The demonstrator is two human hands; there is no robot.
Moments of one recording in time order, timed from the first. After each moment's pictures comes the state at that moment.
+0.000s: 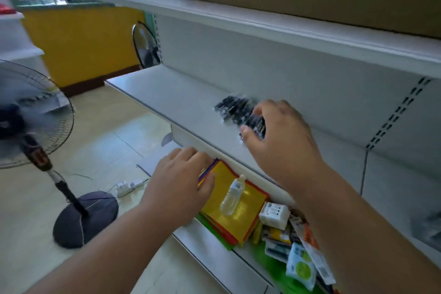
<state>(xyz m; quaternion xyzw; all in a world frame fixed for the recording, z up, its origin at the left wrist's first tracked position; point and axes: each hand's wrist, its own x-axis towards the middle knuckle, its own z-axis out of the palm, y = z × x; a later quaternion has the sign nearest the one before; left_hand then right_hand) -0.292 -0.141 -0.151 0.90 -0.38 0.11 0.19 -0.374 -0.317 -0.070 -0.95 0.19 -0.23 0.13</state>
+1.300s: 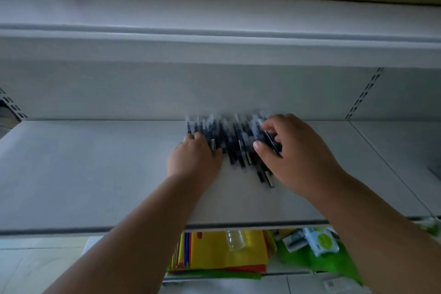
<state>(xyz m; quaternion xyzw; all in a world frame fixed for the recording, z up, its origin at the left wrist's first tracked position) -0.014 -0.330 -0.185 0.84 -0.52 -0.05 0.14 -0.210 -0.349 -0.112 -0.86 0.46 -0.22 0.08</state>
